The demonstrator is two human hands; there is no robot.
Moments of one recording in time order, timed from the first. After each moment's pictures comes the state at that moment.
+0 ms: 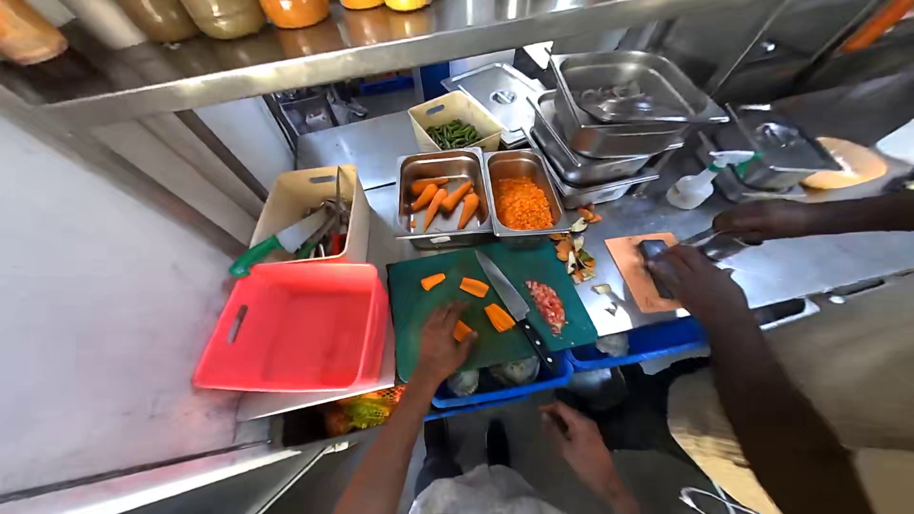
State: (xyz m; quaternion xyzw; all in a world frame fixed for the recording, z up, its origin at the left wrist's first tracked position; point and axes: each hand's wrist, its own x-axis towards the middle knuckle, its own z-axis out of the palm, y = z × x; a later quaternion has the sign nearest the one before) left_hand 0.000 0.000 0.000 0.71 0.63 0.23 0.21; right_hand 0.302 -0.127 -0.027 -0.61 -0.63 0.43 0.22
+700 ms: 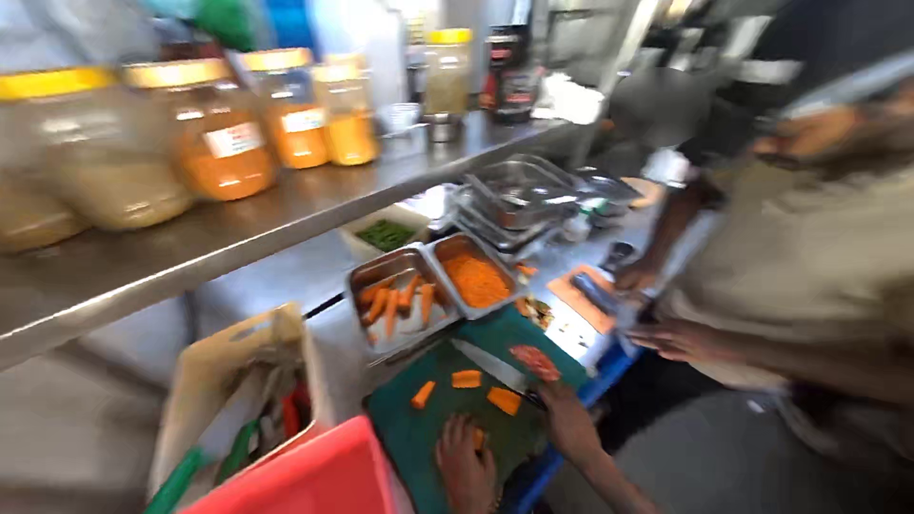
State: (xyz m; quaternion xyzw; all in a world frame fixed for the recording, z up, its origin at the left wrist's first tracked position) left_hand -0.010 -0.002 -0.033 0.75 0.60 0.26 0.14; right_hand 0.214 -0.007 0.009 -0.77 -0.62 0.11 0.12
